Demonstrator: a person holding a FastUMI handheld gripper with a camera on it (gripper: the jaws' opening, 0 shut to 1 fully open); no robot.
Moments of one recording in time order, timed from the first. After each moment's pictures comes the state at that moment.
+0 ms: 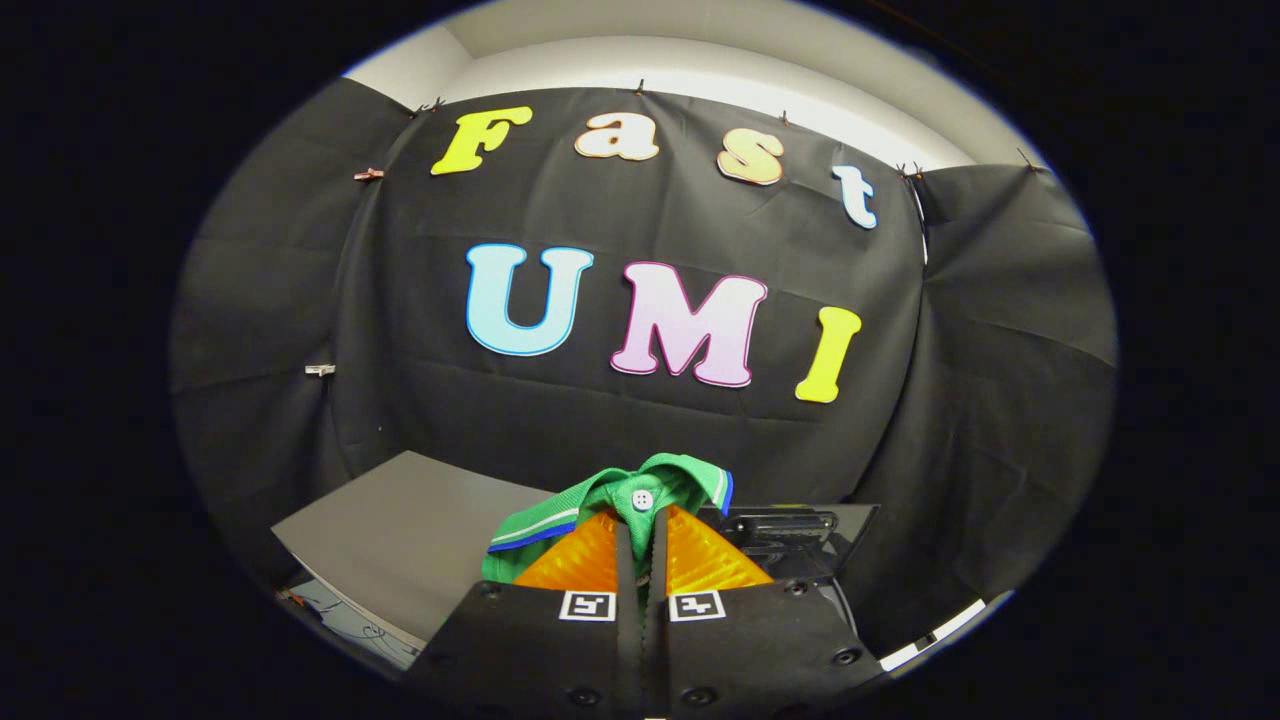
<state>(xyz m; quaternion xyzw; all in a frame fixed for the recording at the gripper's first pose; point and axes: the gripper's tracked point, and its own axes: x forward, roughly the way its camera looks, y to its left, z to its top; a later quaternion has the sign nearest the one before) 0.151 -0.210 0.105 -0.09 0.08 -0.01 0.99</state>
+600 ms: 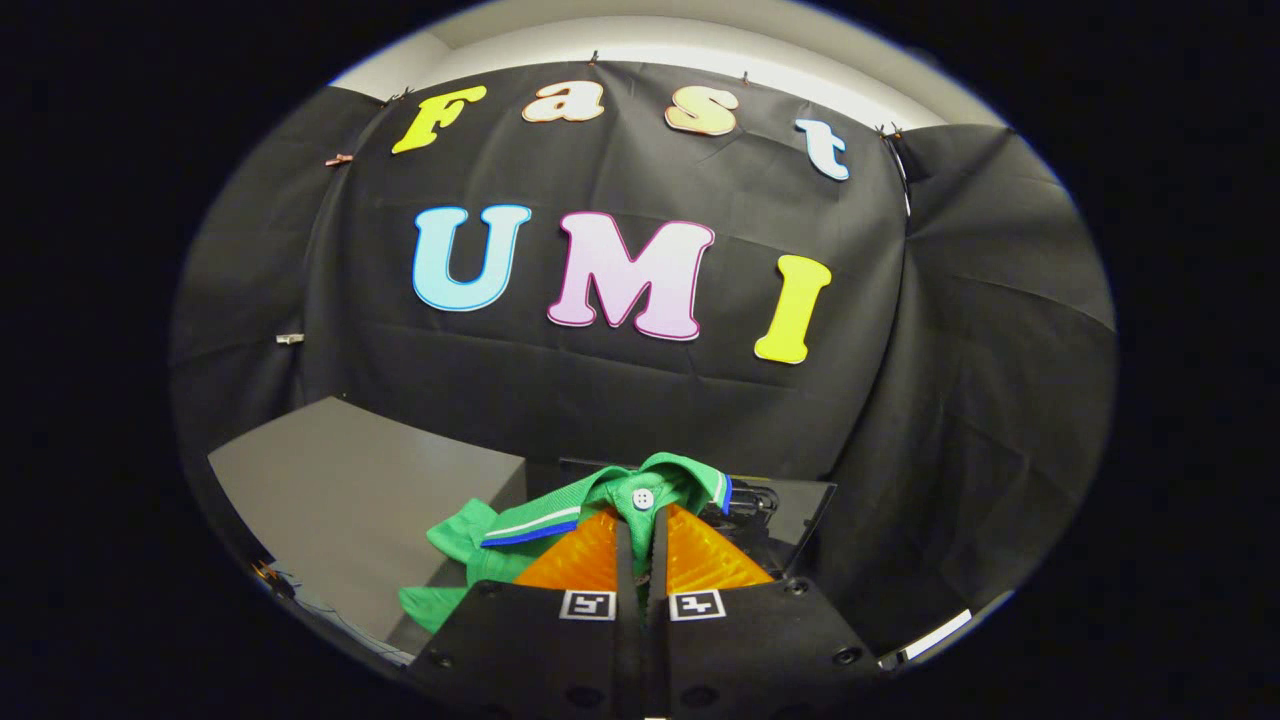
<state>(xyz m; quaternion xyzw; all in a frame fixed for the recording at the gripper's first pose) 0.189 -0.370 0.047 -0.09 0.12 -0.02 0.99</state>
